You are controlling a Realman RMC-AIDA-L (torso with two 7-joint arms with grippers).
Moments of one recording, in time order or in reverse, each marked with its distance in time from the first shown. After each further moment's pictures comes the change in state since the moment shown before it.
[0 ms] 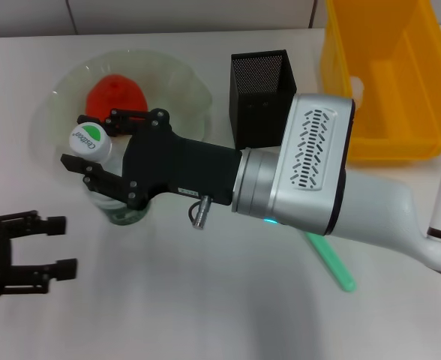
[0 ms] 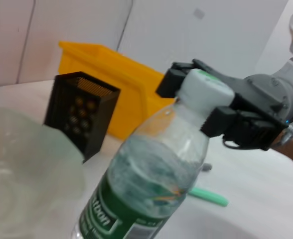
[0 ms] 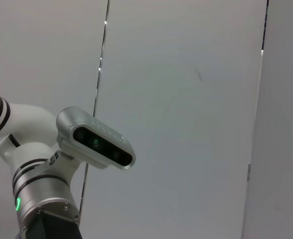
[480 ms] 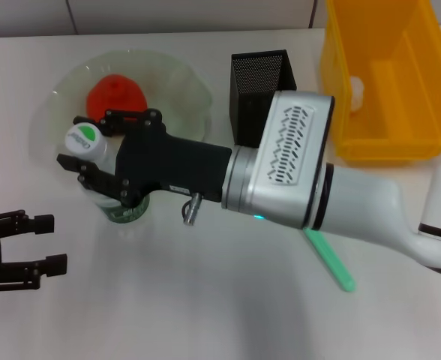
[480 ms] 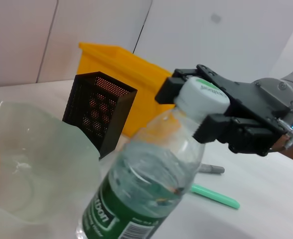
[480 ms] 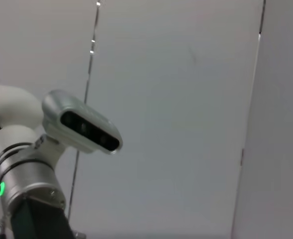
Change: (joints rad) left arm 0.012 0.004 -0.019 -0.016 -0.005 -0.021 -0.012; right arm 0.016 0.000 -0.015 -0.030 0.018 0.095 -0.002
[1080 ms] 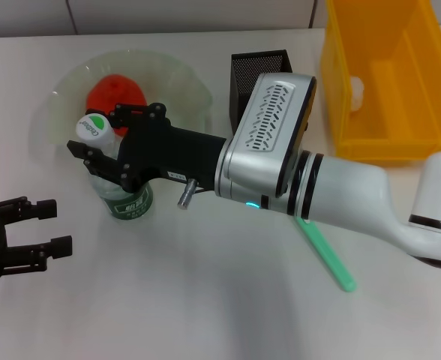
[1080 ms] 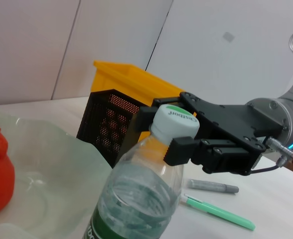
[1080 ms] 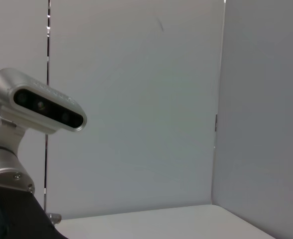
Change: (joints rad) left arm -0.008 -0.009 -0.041 -0.025 -0.014 -0.025 0.008; right arm 0.044 0.000 -0.040 0.010 0.104 0.118 0.054
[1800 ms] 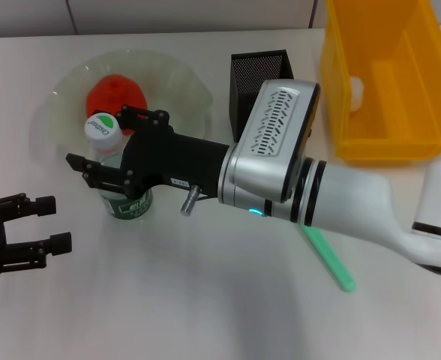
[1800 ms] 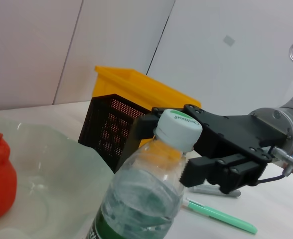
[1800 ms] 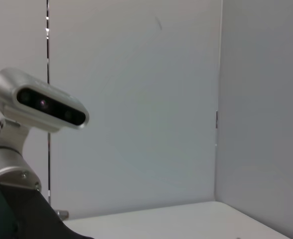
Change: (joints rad) left arm 0.002 0.000 0.001 0.000 -0.014 -0.001 0.004; right arm -0.021 0.000 -0.010 -0.004 0.001 -0.016 0.020
